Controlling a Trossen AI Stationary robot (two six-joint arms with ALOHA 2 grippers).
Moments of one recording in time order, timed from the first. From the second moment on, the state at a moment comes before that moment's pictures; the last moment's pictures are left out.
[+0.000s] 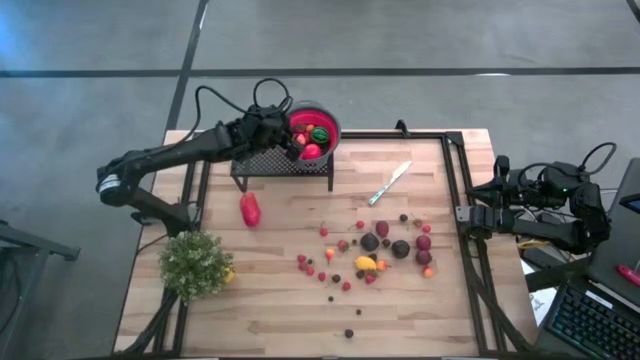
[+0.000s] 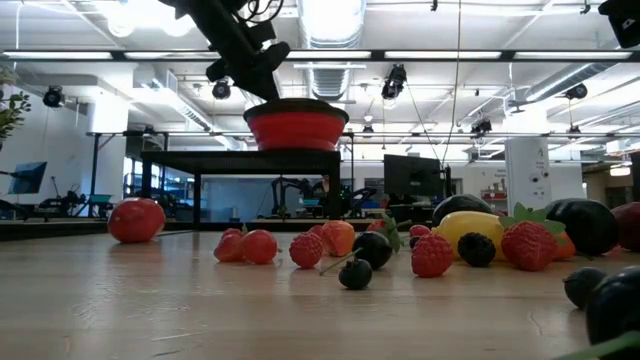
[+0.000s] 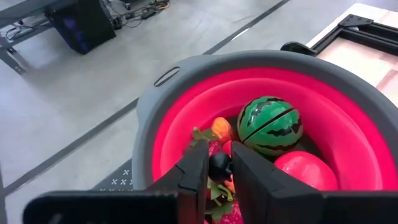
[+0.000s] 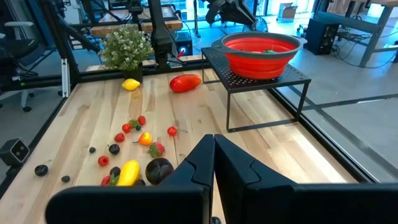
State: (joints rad) left arm 0.42 1.37 1.24 -0.40 -0.45 -0.13; right arm -0.23 0.05 0.85 -1.04 -0.08 0.05
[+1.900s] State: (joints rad) left arm -0.27 1.54 1.24 -0.45 -0.20 0.18; right arm -0.23 0.05 0.85 -1.04 -0.08 0.05
